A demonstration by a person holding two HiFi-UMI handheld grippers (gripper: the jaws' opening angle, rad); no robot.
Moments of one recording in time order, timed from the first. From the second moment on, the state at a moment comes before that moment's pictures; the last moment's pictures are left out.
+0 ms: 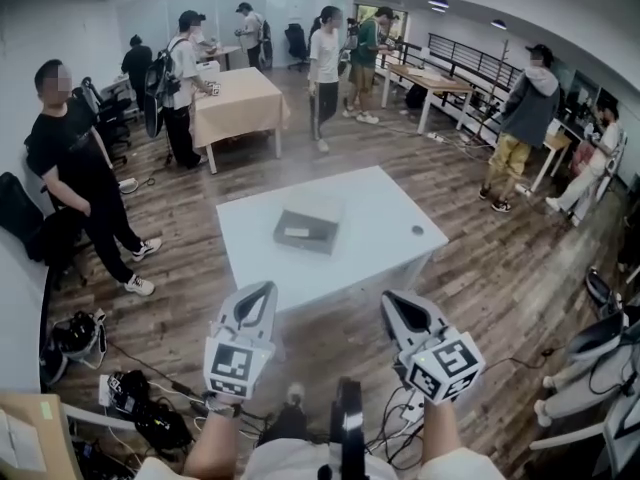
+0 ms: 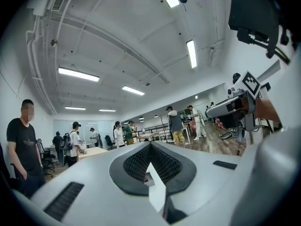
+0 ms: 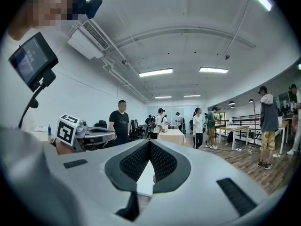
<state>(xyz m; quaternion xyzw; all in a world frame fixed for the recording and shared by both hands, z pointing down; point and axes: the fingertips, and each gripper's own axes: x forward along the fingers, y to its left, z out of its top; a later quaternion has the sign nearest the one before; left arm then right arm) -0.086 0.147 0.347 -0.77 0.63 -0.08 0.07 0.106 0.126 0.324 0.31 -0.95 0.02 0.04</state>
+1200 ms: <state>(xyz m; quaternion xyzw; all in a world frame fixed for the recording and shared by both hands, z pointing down) -0.207 -0.086 0.345 -0.81 0.58 -0.09 0.07 -0.025 -0.087 0.325 0.37 -0.93 0.02 0.05</state>
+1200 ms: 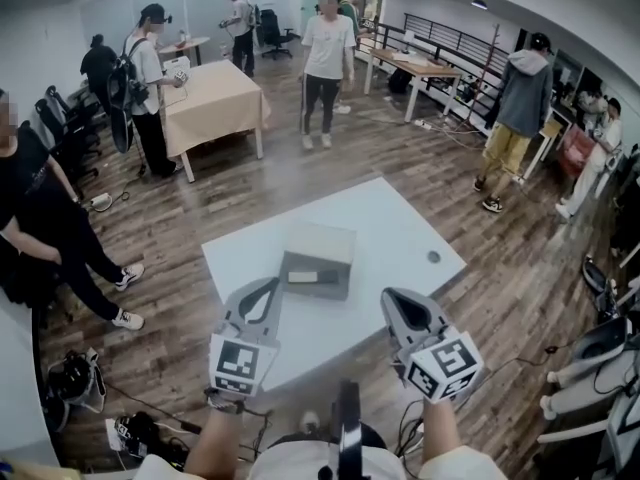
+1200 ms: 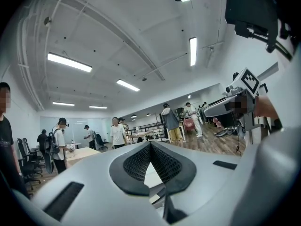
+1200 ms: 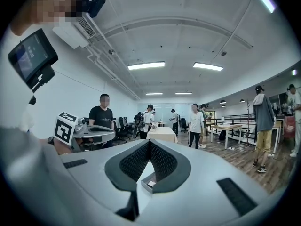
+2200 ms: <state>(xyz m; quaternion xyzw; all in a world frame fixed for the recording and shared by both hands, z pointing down) -0.129 -0.160 0.420 -0.80 0.58 -0.18 0.01 0.043 -0.163 0.390 0.31 -0.95 0.06 0.09</state>
